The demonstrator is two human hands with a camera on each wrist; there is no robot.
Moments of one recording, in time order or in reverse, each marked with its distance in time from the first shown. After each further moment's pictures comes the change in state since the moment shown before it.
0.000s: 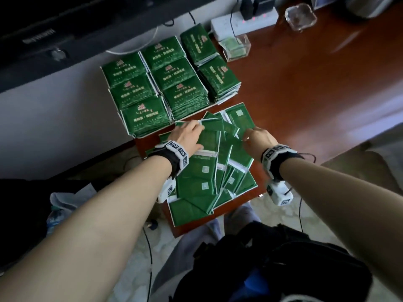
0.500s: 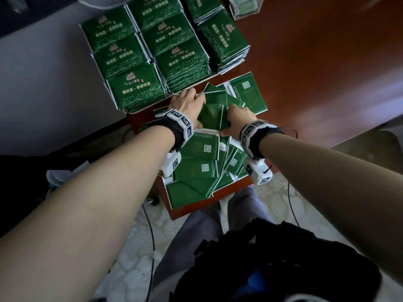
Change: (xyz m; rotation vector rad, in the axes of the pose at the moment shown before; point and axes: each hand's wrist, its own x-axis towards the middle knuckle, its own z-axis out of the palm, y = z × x) left_hand 0.028 0.003 0.004 0.053 -0.090 -0.104; right_hand 0.026 -0.053 0.023 0.008 -0.200 0.038
